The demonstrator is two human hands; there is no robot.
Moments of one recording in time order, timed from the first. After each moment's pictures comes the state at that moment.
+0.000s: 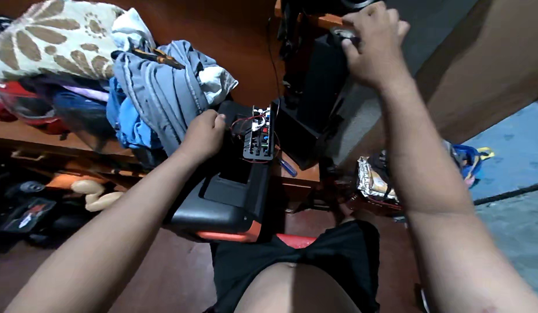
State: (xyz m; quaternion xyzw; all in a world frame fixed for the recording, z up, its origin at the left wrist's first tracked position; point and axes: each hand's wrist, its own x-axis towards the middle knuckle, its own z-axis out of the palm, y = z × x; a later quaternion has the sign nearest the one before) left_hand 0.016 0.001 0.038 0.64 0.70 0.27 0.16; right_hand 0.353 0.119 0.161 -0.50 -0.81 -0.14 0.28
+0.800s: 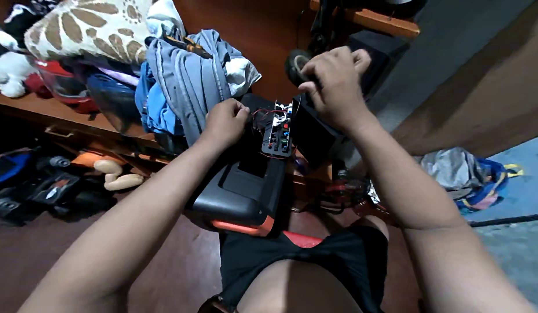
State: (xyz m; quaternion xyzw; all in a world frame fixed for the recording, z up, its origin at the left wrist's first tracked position) left_hand 0.003 0.008 0.027 0.62 0.69 0.34 0.16; right_hand 0.261 0.079 0.091 -0.28 -0.88 -0.18 0.35
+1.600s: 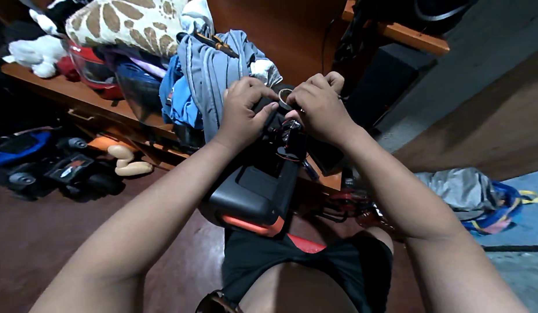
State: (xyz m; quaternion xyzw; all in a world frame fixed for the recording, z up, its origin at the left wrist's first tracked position) left_hand -0.009 0.002 0.022 0.72 0.46 0.52 -0.06; right_hand 0.205 0.077 0.064 -0.15 -0.92 -0.18 0.31
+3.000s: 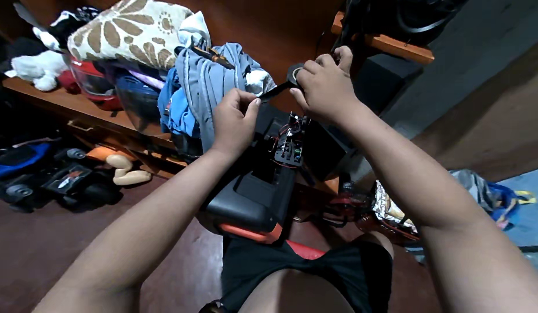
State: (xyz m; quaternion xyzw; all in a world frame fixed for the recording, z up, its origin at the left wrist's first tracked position) left_hand 0.006 -0.007 0.032 0.59 0.55 0.58 0.04; right_hand 0.203 0.099 0.115 -0.31 -0.91 -0.23 0.16
